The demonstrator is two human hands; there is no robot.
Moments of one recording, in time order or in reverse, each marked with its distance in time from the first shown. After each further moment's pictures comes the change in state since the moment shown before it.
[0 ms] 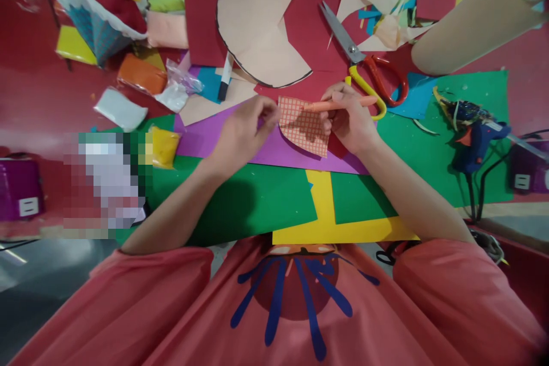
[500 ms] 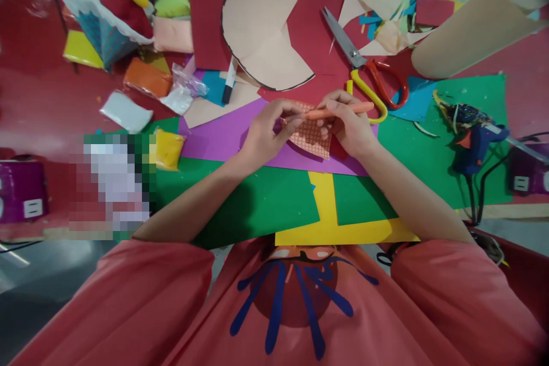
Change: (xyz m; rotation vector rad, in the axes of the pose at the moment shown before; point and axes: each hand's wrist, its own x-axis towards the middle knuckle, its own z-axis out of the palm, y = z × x) left_hand 0.009 0.007 0.033 -0.380 0.172 0.112; right_hand 0.000 0.009 -0.001 -0.002 -0.057 -0.098
